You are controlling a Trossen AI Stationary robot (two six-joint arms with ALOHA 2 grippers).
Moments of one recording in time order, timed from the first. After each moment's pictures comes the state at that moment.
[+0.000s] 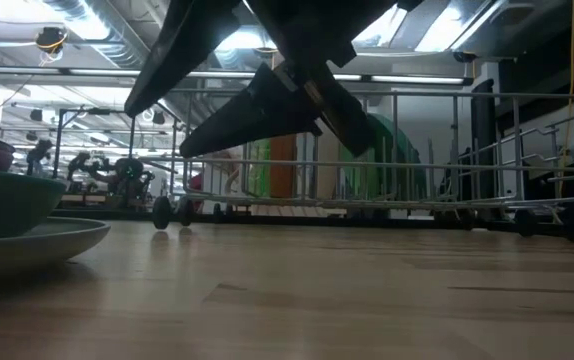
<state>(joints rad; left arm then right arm) -1.05 1.35 0.70 -0.21 -0.22 -1.14 0.51 2.21 1.60 -0.16 0.54 1.06</state>
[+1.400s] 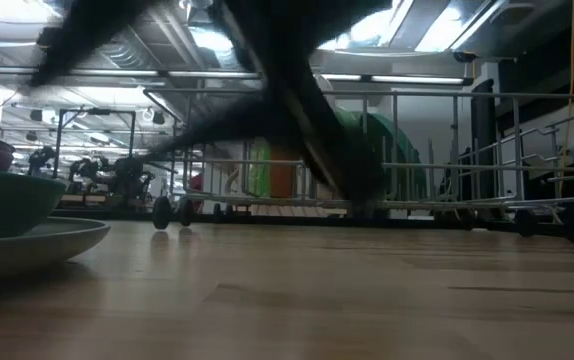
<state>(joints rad) -1.05 1.35 0.70 -0.20 -0.22 -1.13 0.52 2.26 1.60 0.01 0.34 1.45</state>
